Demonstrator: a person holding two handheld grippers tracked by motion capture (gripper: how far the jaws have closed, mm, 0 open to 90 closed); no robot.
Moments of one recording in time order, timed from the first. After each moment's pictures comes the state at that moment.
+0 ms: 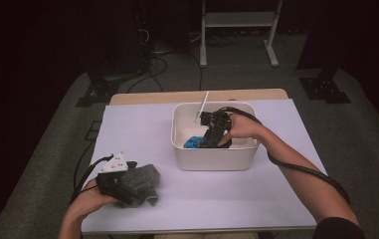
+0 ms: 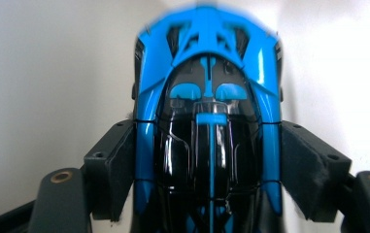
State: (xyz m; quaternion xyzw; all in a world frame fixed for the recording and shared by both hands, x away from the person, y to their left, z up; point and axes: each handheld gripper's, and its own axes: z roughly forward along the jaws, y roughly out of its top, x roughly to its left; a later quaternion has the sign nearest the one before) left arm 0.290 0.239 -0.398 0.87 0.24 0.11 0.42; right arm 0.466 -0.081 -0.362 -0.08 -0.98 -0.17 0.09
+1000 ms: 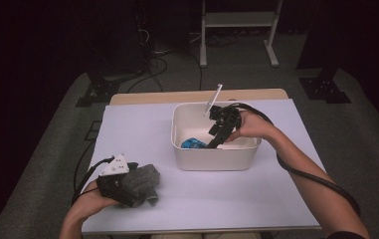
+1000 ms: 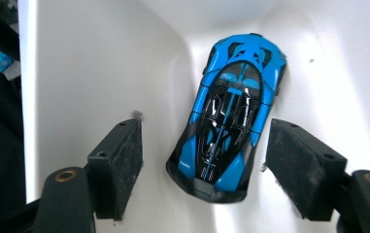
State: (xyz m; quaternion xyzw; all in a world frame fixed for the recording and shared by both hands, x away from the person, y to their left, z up) left arm 0.284 0.233 -0.395 0.87 0.23 0.12 0.42; right arm 0.453 -0.110 -0.331 -0.11 -0.97 -0.23 0.06
